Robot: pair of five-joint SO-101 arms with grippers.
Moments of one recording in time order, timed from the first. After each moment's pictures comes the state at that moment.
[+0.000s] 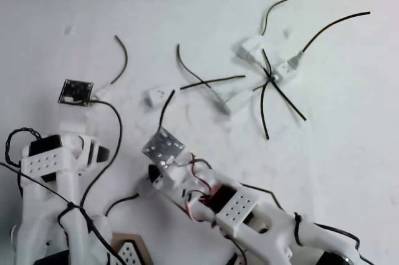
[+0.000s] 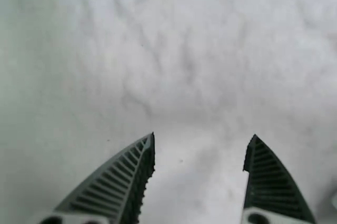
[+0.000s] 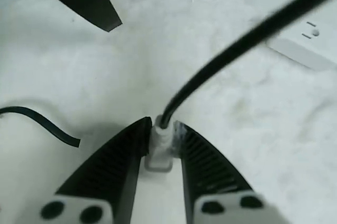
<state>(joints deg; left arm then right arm) -24.6 -33.8 61.6 54.3 -24.7 -53.1 -33.9 77.5 12.7 7.1</state>
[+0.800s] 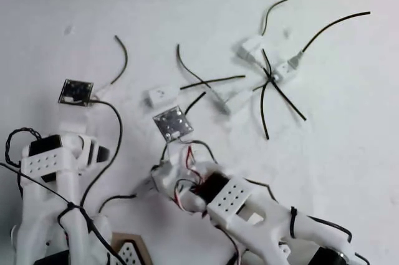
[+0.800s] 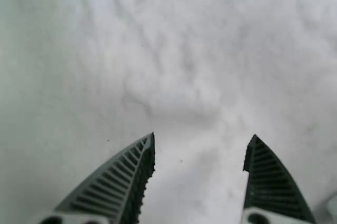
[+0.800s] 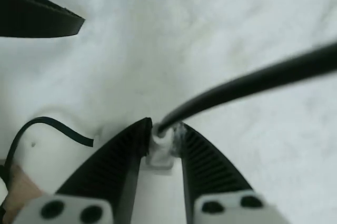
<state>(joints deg) -24.6 -33.8 61.6 54.3 -24.7 -54.6 -32.4 67.1 29.9 -19.7</state>
